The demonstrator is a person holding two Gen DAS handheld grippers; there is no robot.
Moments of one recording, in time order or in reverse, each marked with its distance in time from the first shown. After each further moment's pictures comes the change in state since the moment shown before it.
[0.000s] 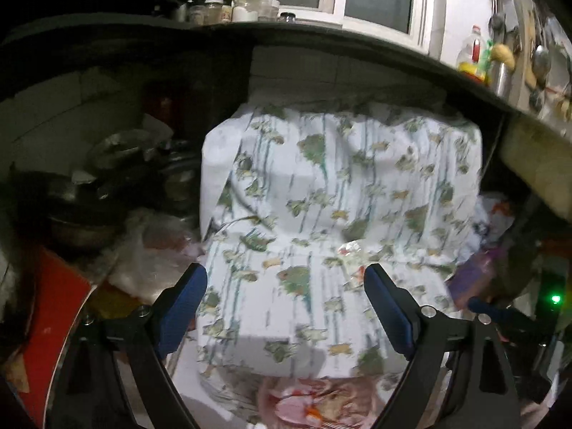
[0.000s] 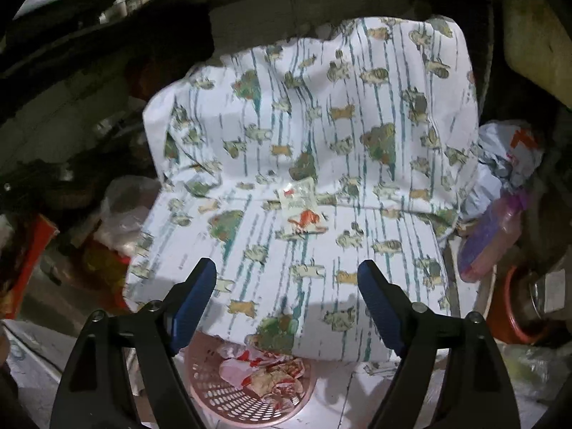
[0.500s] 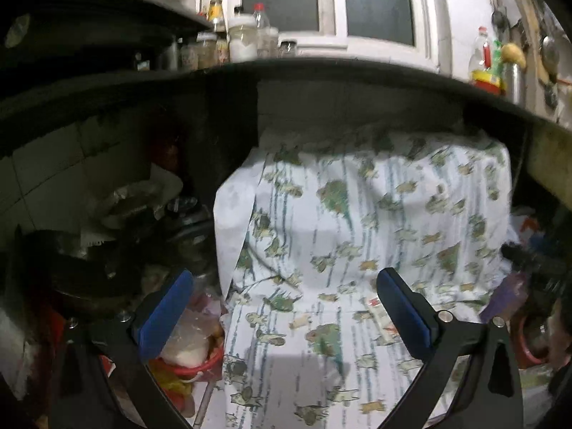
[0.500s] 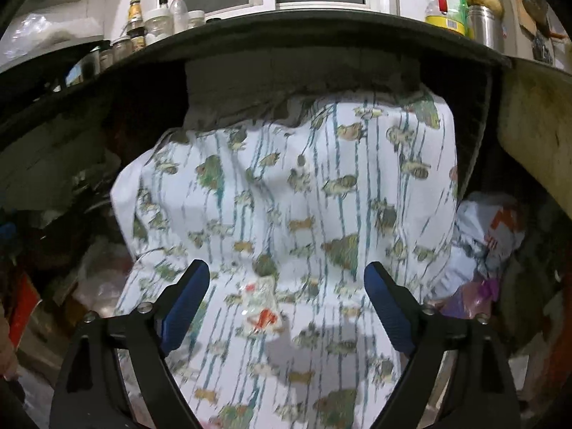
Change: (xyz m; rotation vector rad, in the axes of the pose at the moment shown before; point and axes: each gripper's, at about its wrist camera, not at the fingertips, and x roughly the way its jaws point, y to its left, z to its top) left arm 0.052 0.002 0.056 0.094 -0.084 0.122; right arm 0.001 -0.032 0.125 -0.031 -0.154 -0.101
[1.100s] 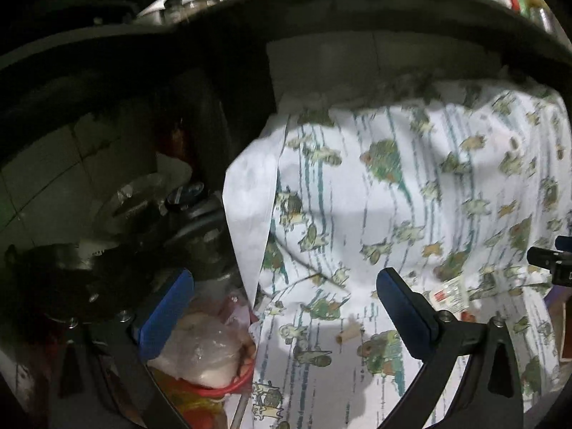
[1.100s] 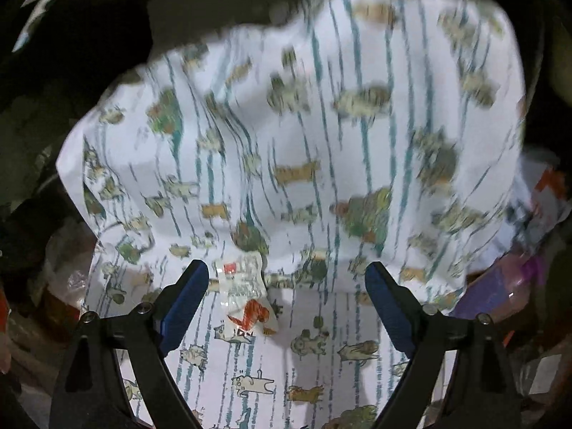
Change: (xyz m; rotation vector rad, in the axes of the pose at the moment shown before) left arm 0.117 0.005 -0.005 0.089 0.087 0.142; right arm 0.147 -0.018 -0.018 0.069 0.262 0.010
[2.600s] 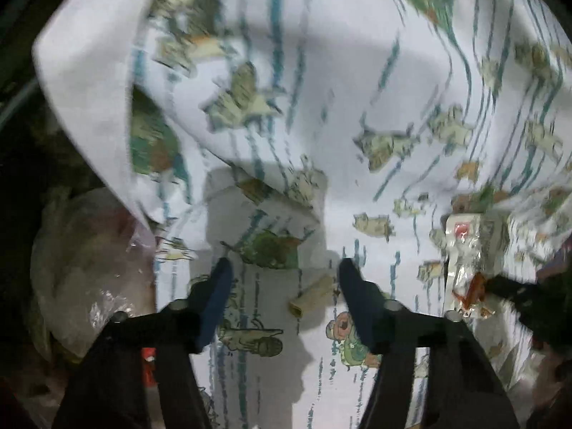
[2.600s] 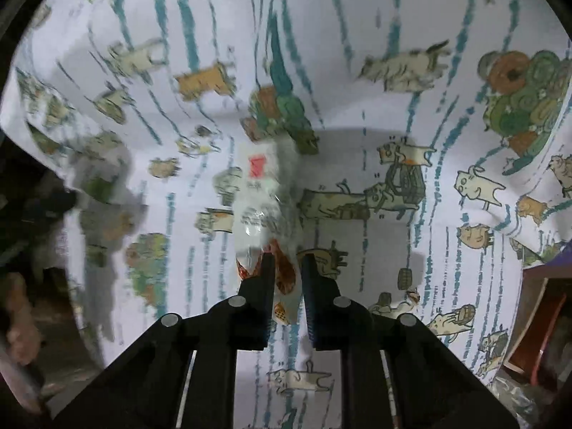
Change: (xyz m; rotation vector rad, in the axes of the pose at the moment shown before) left arm 0.187 -0.033 -0.042 -0.013 0.581 -0.250; right arm 0.134 0.041 -0.026 0.040 0.467 0.109
